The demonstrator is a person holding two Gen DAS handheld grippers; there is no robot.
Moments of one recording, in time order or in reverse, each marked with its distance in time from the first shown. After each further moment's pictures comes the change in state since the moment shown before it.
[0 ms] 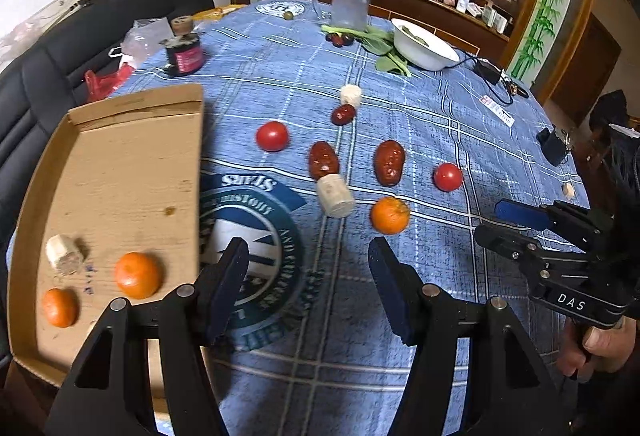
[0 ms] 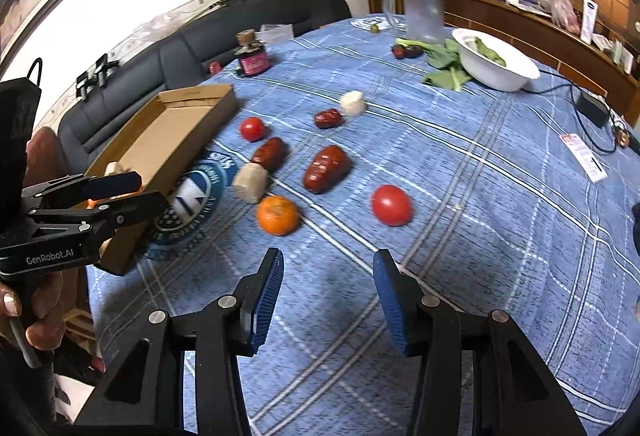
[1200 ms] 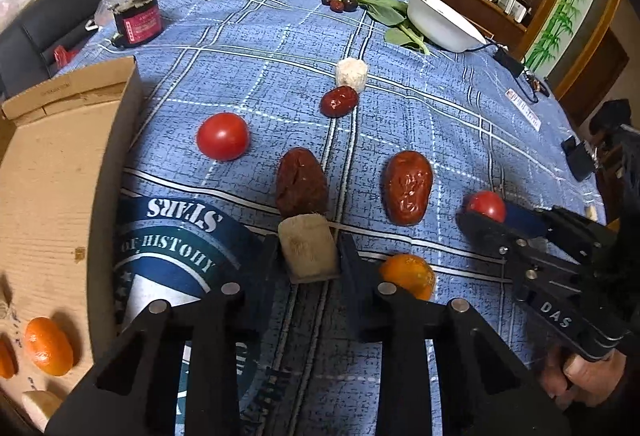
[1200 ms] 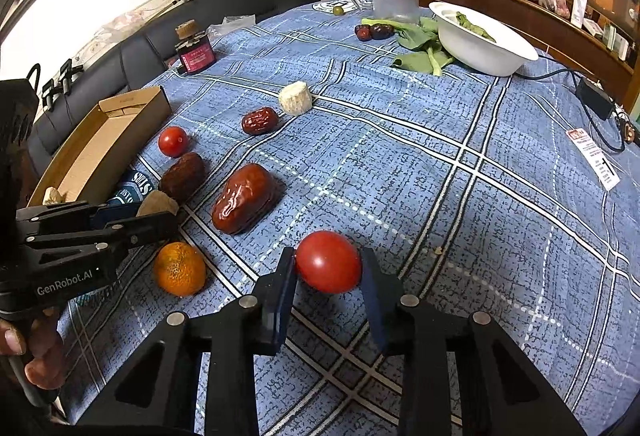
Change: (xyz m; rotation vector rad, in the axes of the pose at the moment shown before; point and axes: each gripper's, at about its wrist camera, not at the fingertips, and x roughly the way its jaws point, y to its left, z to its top) left arm 0.082 -0.010 0.028 -0.037 0.094 -0.025; right arm 0.063 -0.030 0.027 0.030 0.024 -0.066
